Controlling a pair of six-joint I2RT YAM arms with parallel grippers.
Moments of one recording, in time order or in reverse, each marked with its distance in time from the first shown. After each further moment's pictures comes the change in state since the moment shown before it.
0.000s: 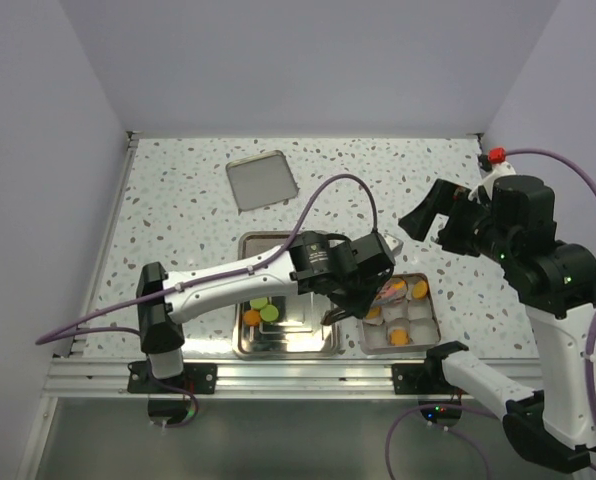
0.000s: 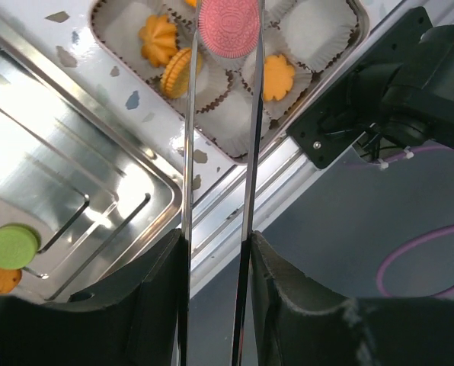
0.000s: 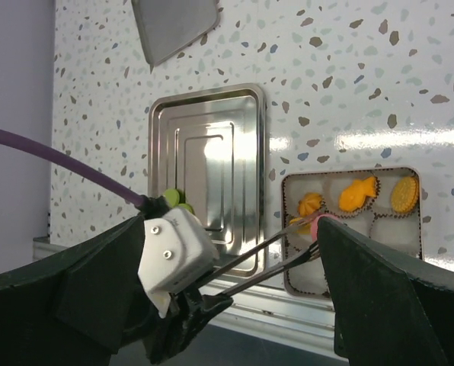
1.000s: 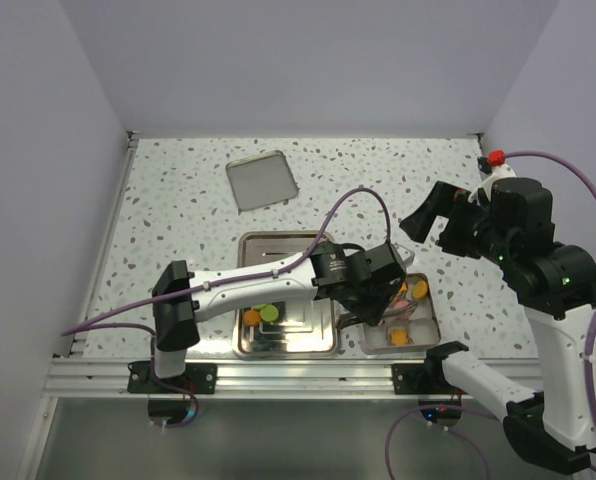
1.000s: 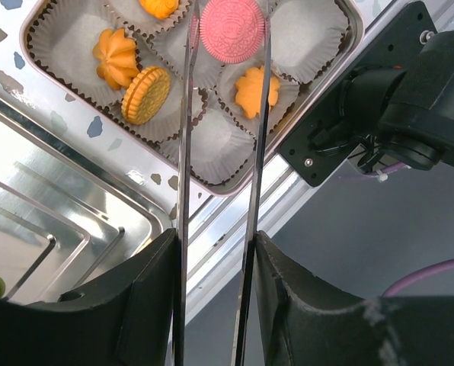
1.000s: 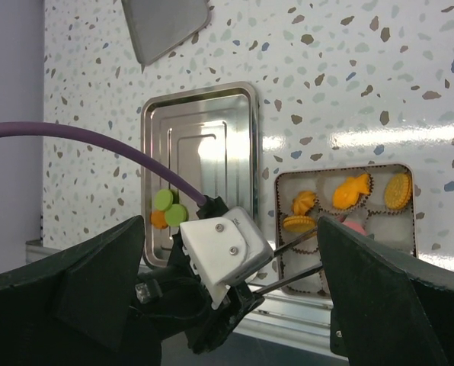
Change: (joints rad) left arm -0.012 0.105 -0.040 0.150 0.057 0.017; right arm 0.000 -0.014 -0.021 -0.003 0.019 -0.001
